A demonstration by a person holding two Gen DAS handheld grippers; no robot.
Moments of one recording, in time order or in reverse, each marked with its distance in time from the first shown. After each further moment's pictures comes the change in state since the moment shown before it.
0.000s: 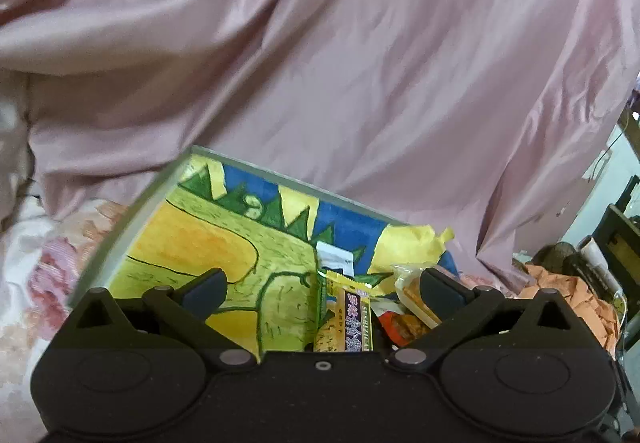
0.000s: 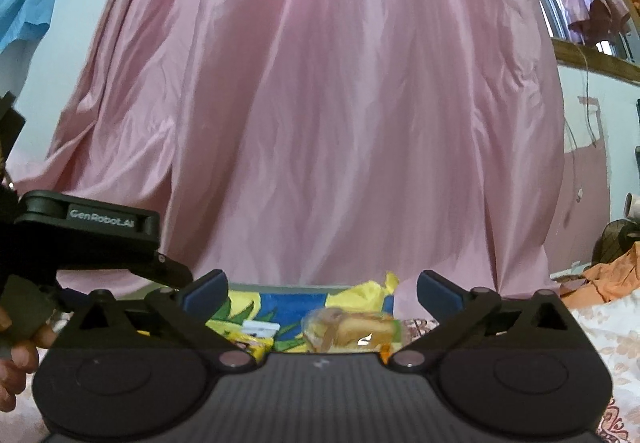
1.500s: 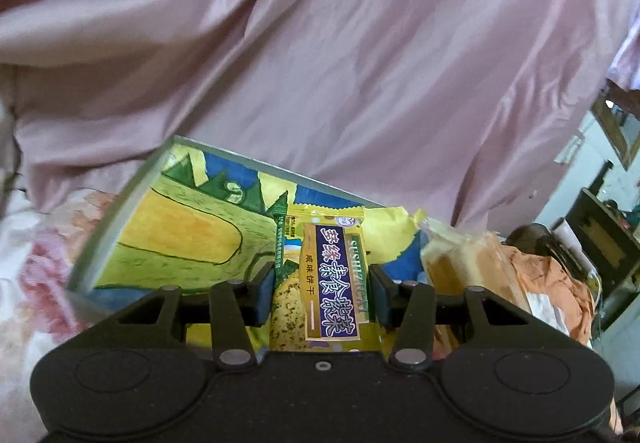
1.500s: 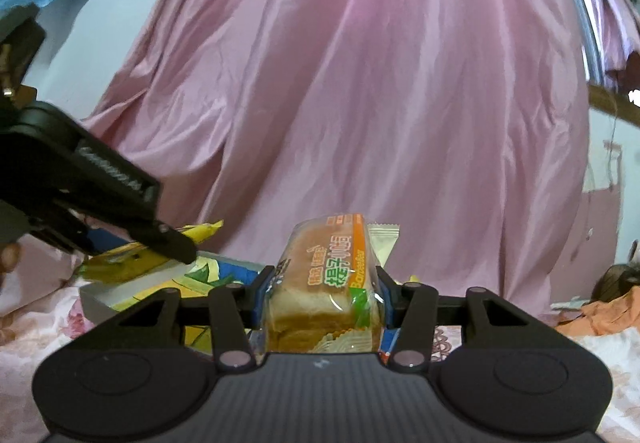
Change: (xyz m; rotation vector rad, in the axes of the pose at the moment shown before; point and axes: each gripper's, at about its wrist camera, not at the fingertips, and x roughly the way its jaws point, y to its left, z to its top) left arm 0.002 -0.002 -0.009 0.022 0.055 -0.077; right arm -0.013 0.031 -0.015 -0.155 0.028 0.045
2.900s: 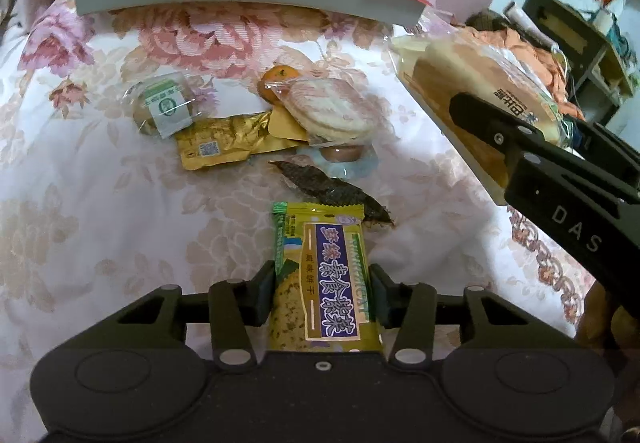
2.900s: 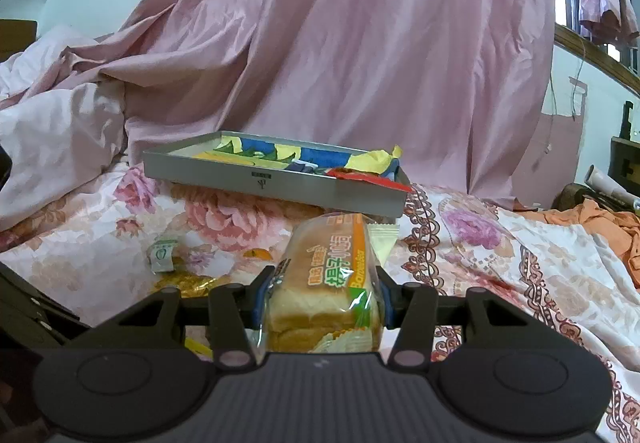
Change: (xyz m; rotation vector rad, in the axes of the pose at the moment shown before) left arm -0.091 0.028 -0.213 0.241 0.418 -0.079; right arm -0.143 0.058 -0.054 -0.026 0.267 -0.075
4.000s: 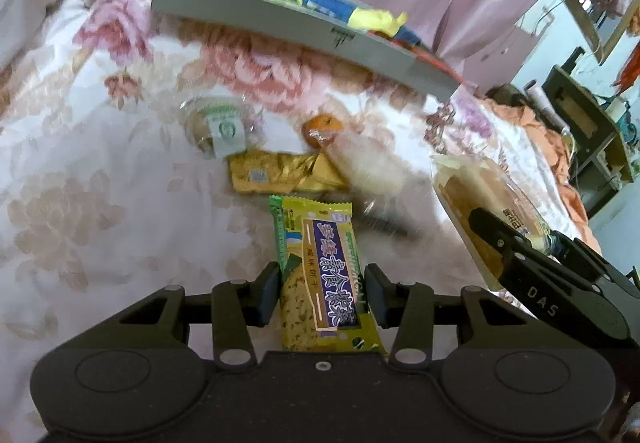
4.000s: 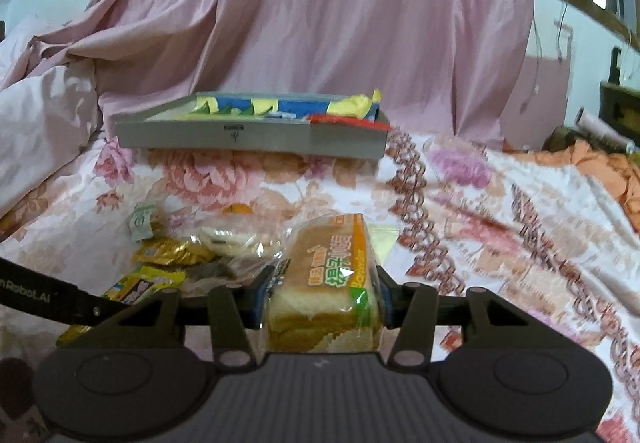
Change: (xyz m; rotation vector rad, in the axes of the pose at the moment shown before) left arm -0.032 0.027 0.001 -0.182 -0.138 -0.031; right arm 0.009 -0.014 -0.012 0.075 0.120 -0.041
